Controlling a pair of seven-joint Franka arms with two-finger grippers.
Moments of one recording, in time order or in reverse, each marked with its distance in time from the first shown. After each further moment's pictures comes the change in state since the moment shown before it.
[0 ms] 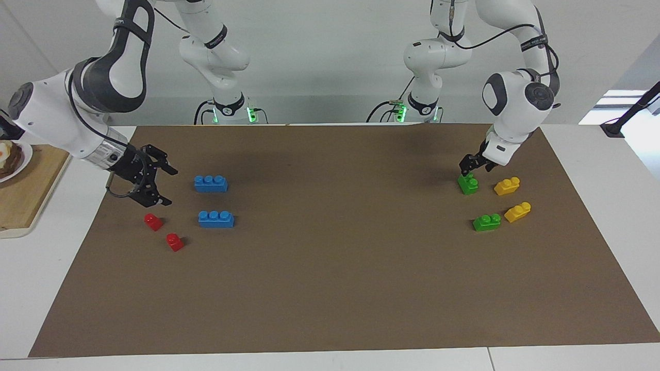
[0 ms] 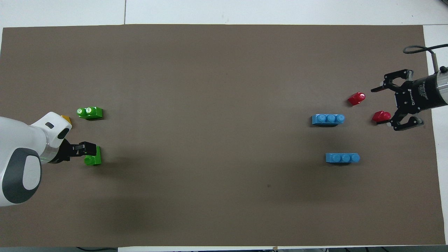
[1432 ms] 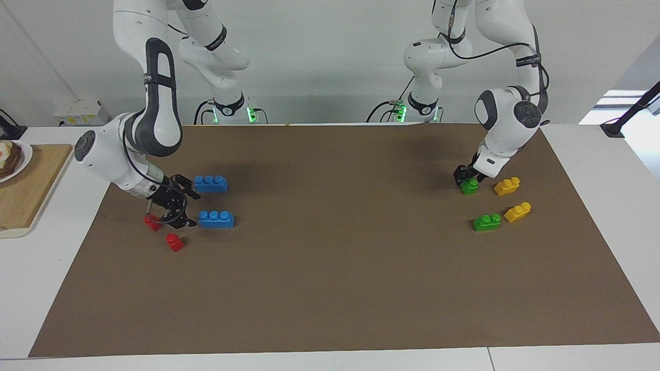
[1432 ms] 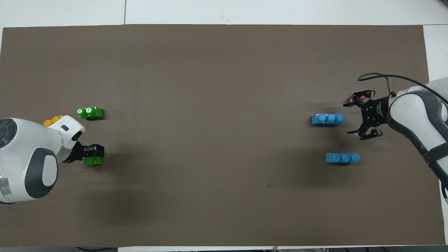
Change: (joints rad) left arm -0.001 0.081 -0.005 -0.045 0.000 0.112 0.036; right arm 0.029 0.086 0.005 -0.238 0.060 0.321 -0.137
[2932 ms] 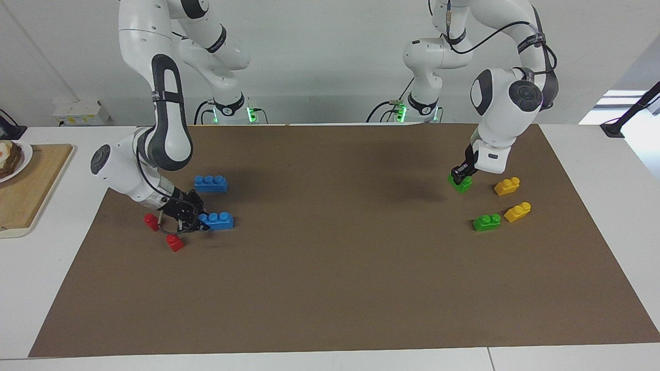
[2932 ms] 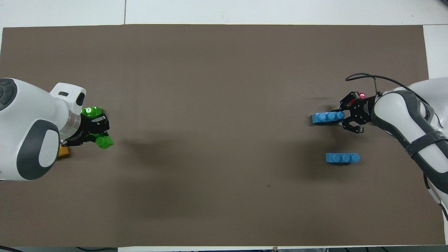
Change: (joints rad) left arm -0.140 0.009 -0.017 0.294 -0.002 -0.264 -0.579; right arm 0.033 0.066 0.002 -0.001 0.066 0.091 -0.027
